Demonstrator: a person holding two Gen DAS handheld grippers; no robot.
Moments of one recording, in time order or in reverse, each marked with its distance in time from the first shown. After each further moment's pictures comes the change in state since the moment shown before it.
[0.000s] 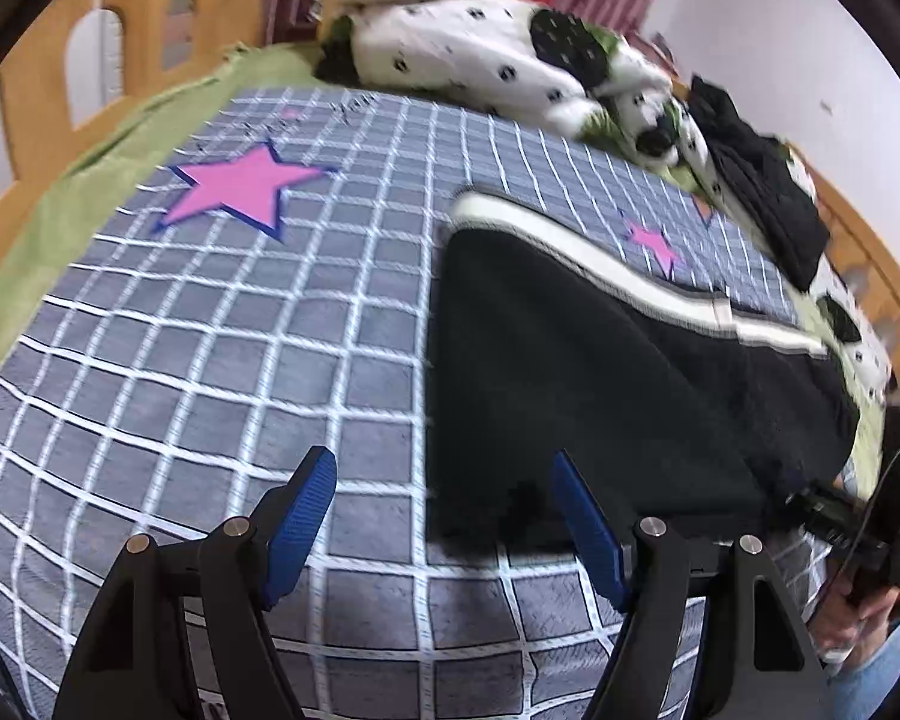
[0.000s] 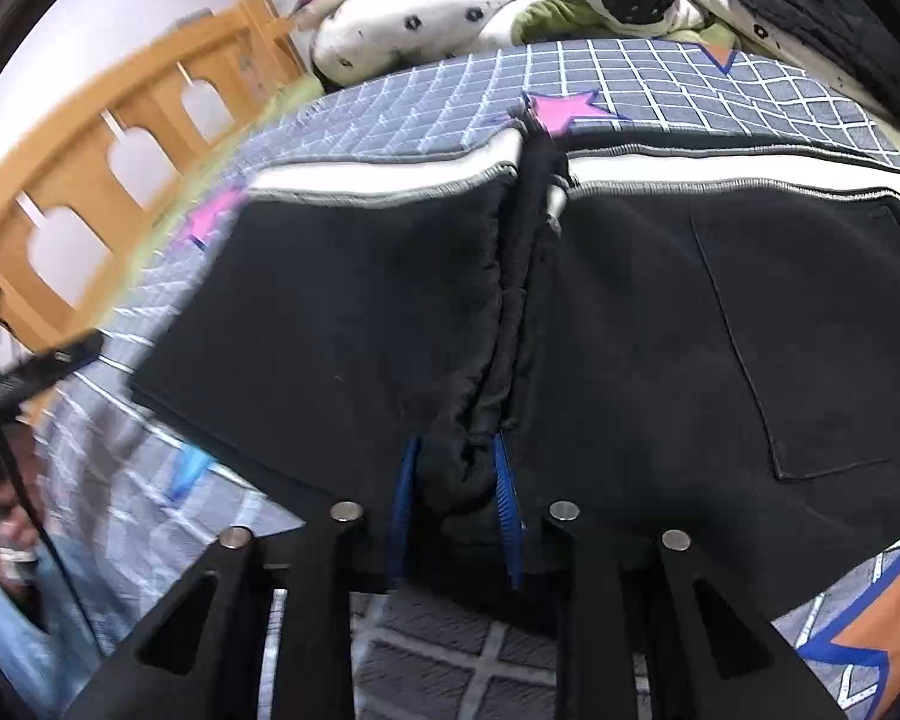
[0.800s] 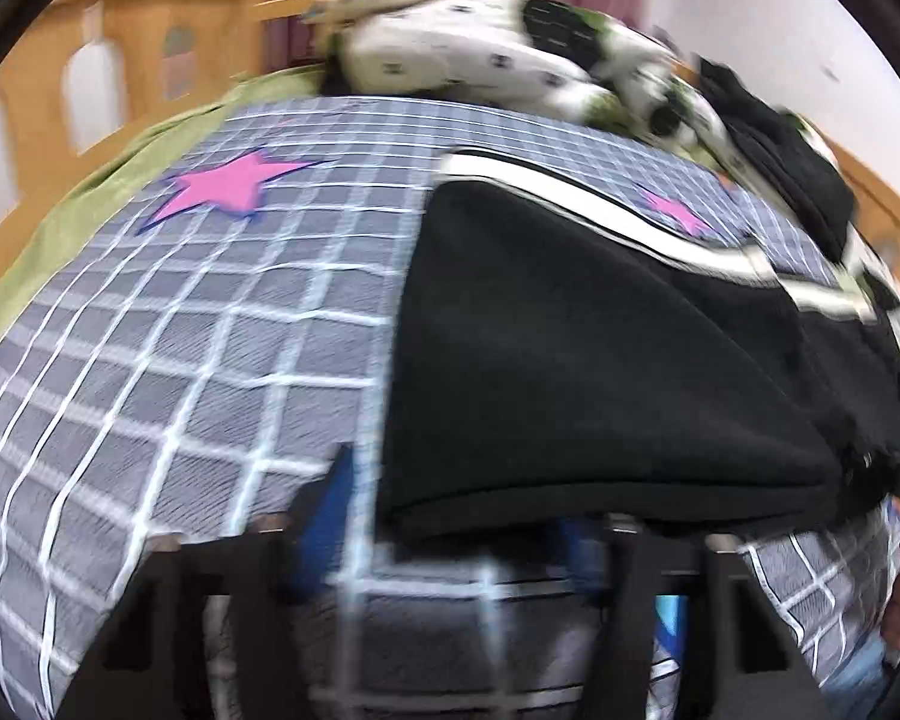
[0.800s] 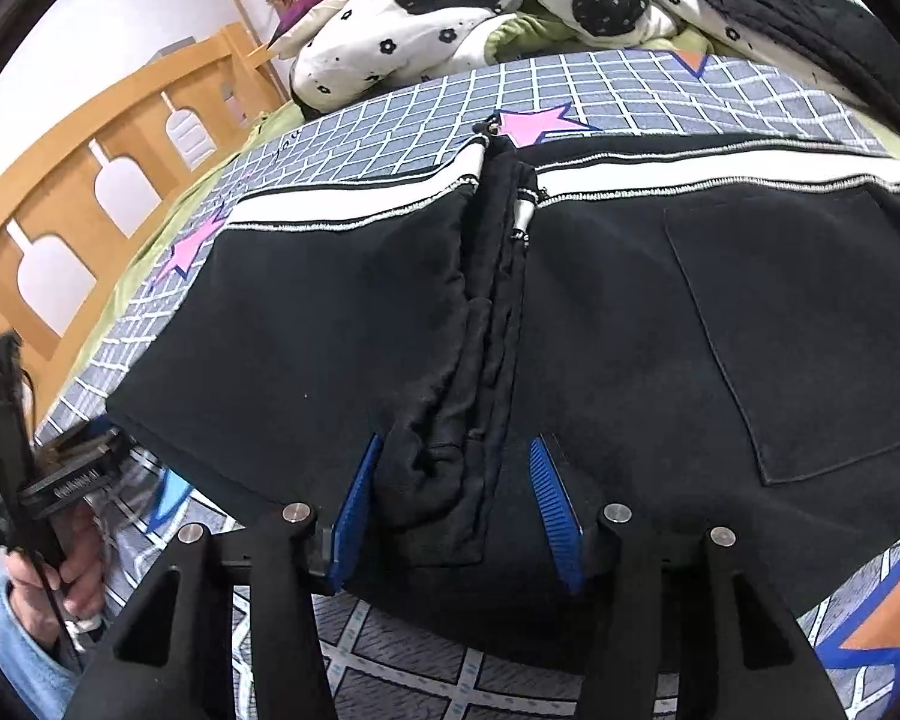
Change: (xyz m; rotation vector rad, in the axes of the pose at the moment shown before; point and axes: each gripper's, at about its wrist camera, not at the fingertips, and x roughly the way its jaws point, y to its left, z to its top) left arm 0.034 -0.023 -0.041 -0.011 -0.095 0.103; right arm 0.002 -0.008 -0.003 0.043 -0.058 -0.006
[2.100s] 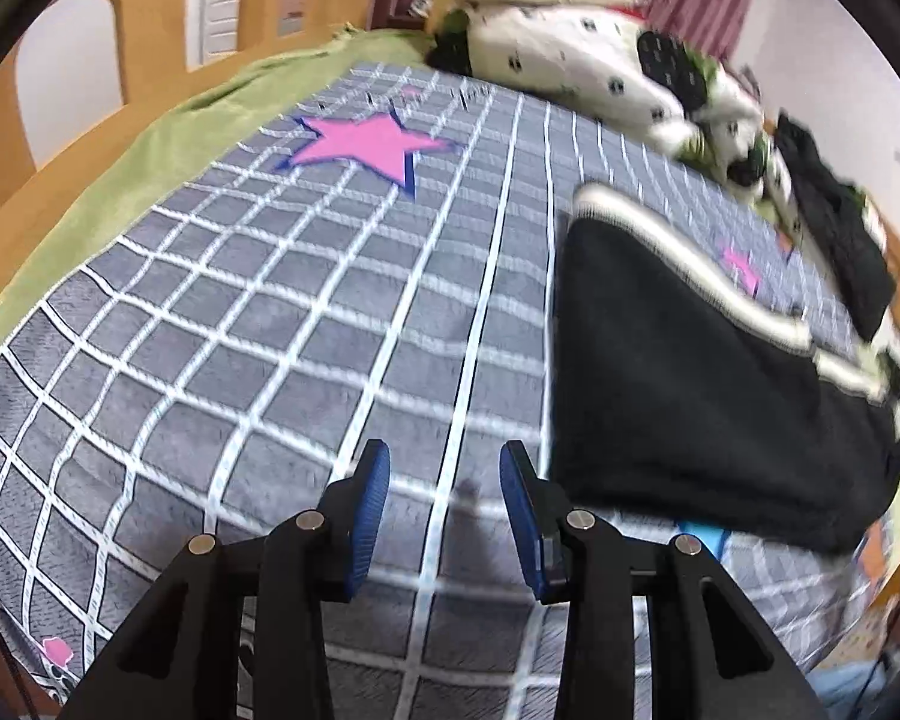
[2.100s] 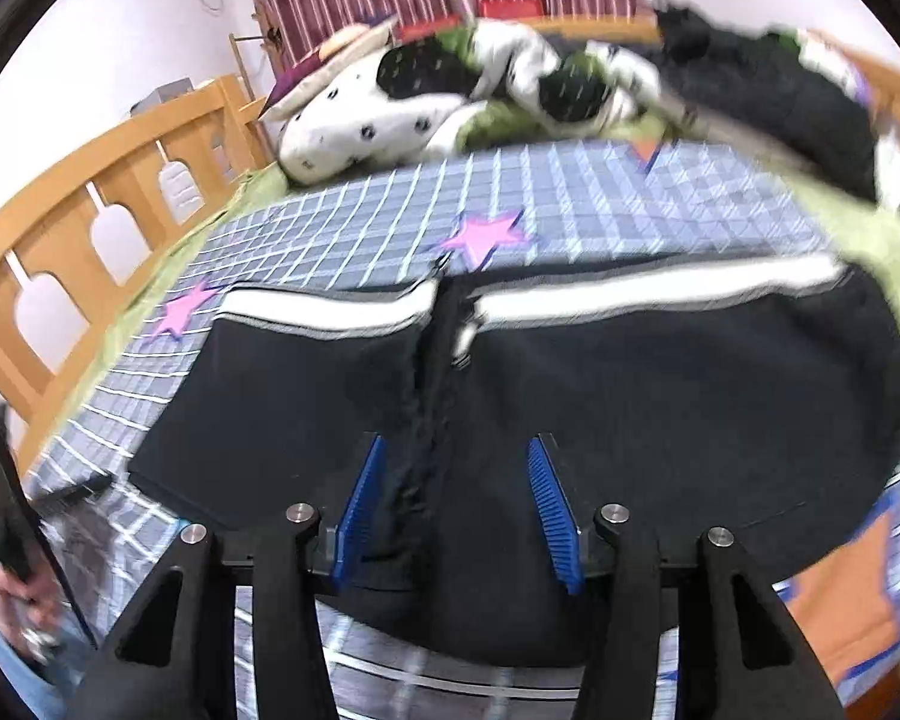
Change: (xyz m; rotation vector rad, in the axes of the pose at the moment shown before) left arm -0.042 0.067 0.013 -0.169 0.051 0.051; right arm -0.076 -0.012 0.027 -0.026 -0.162 -0.120
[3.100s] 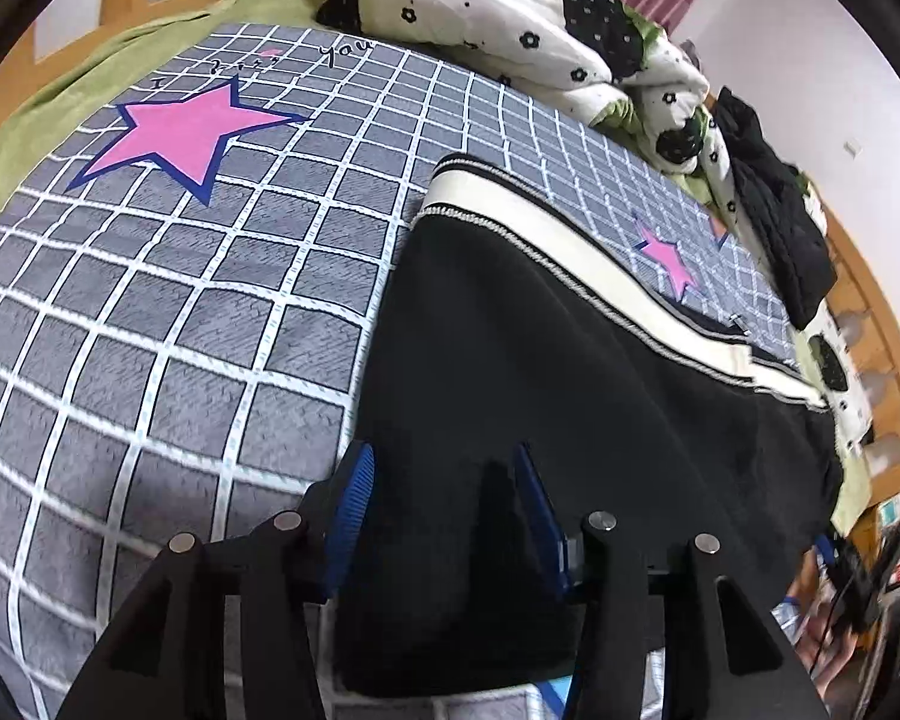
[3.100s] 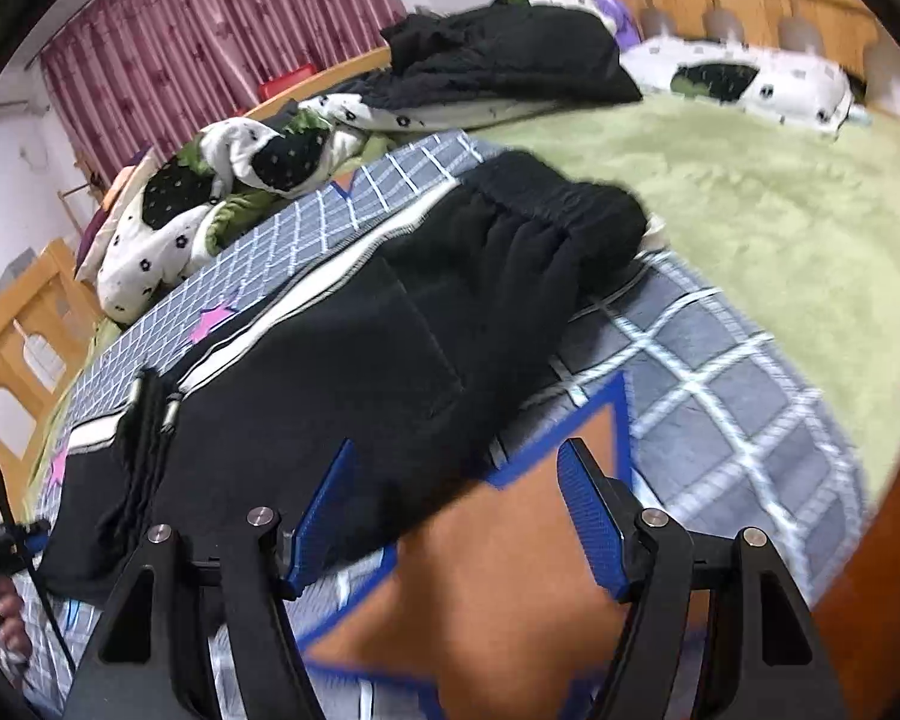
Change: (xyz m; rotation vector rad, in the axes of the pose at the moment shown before) left arm 0.081 -0.069 0.047 0.061 0.131 -0.207; right arm -0.013 -0.204 -0.067 0.435 -0.104 -0.205
